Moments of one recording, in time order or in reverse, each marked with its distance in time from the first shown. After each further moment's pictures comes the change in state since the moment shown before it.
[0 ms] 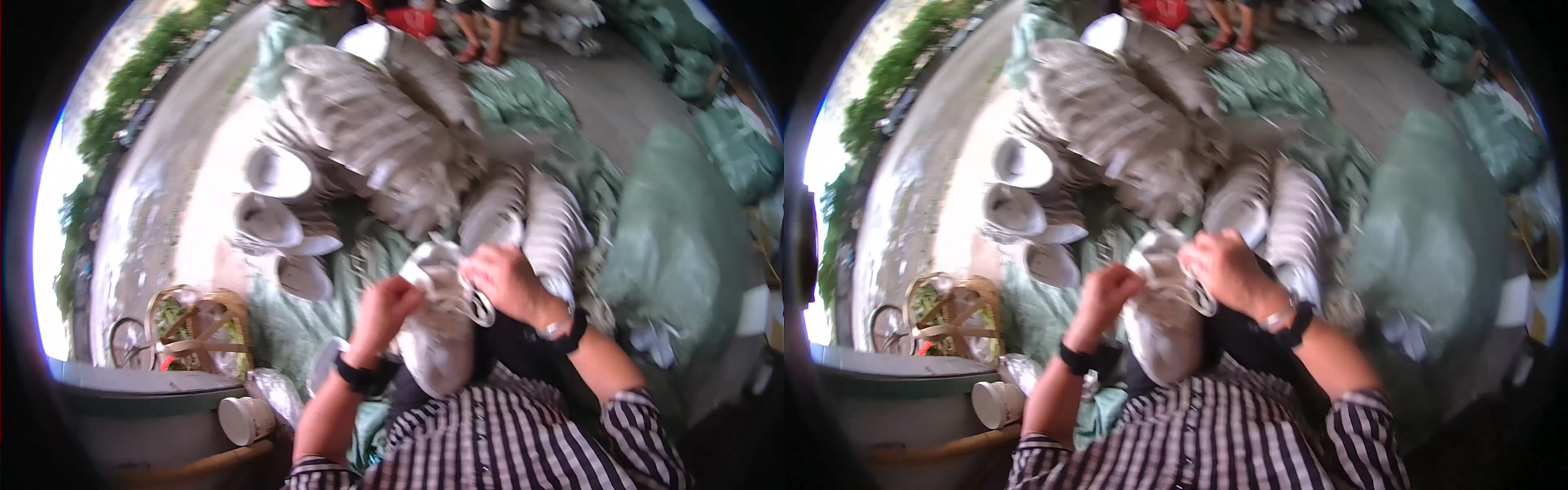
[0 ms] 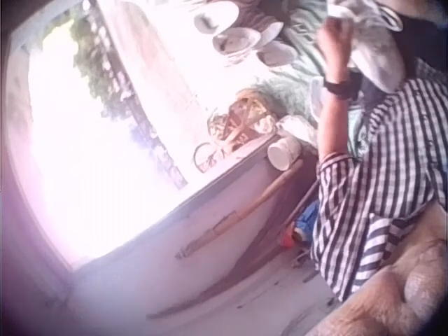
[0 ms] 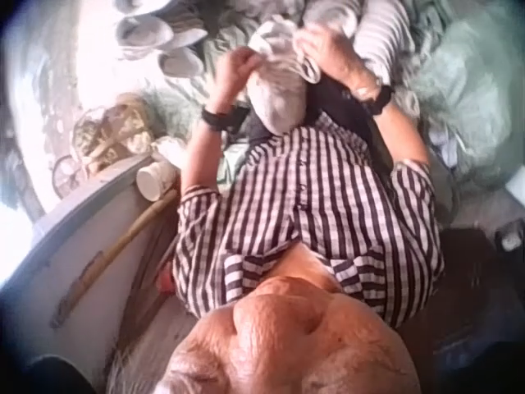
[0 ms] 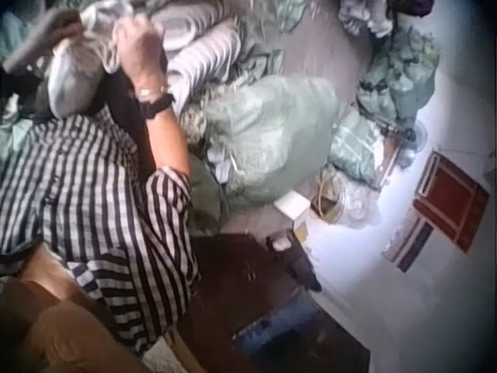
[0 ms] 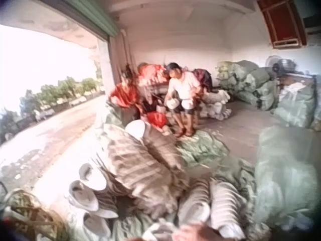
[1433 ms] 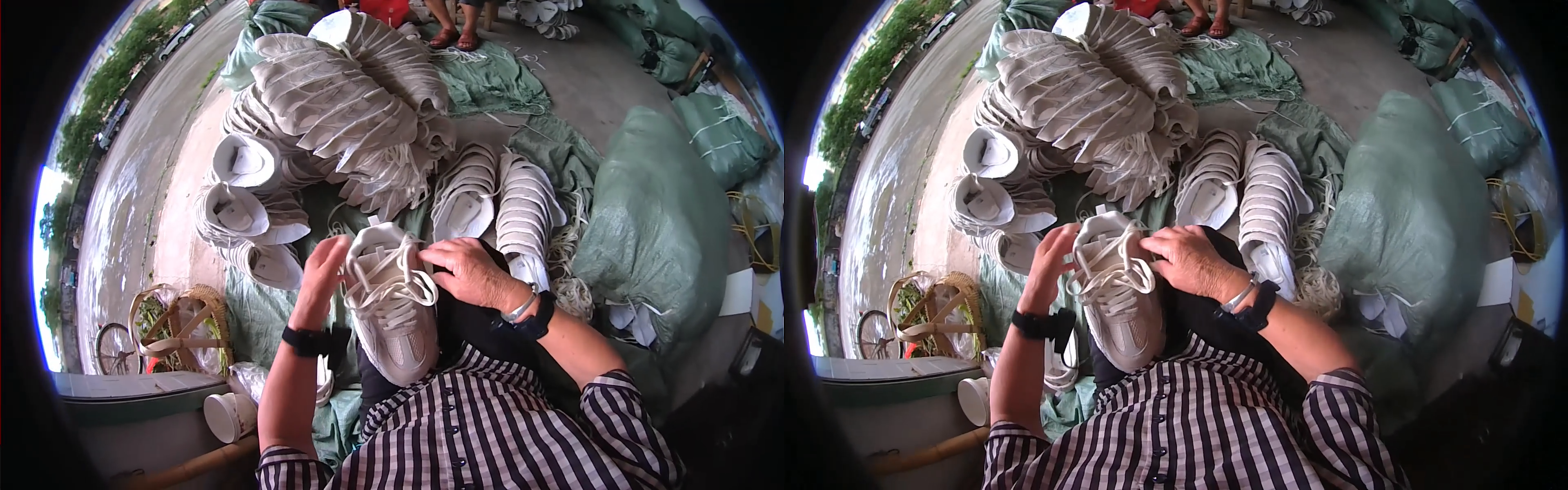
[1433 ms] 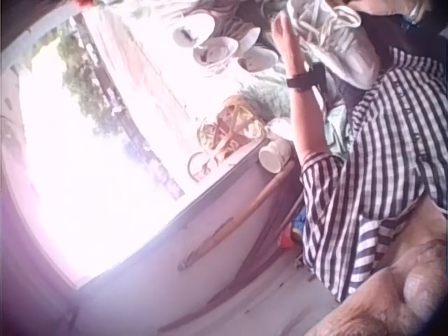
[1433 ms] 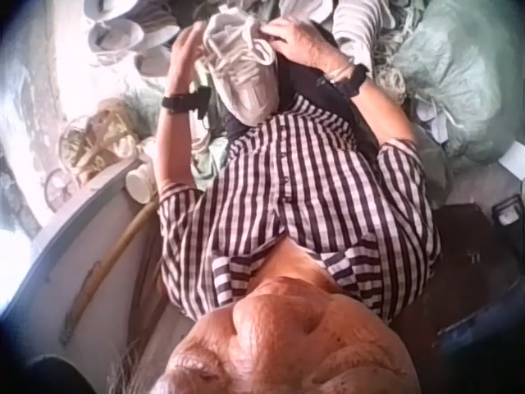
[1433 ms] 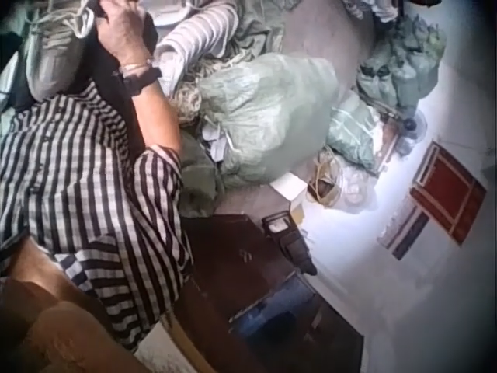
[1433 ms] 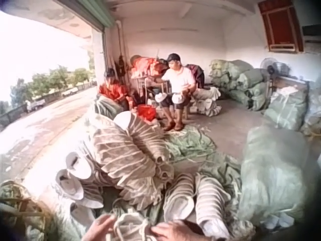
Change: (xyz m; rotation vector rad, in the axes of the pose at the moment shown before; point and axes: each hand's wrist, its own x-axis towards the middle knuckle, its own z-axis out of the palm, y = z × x) left_hand 0.018 -0.014 -0.032 -0.398 -0.035 -0.250; right_hand -0.023 0.004 0.020 0.065 -0.167 0.093
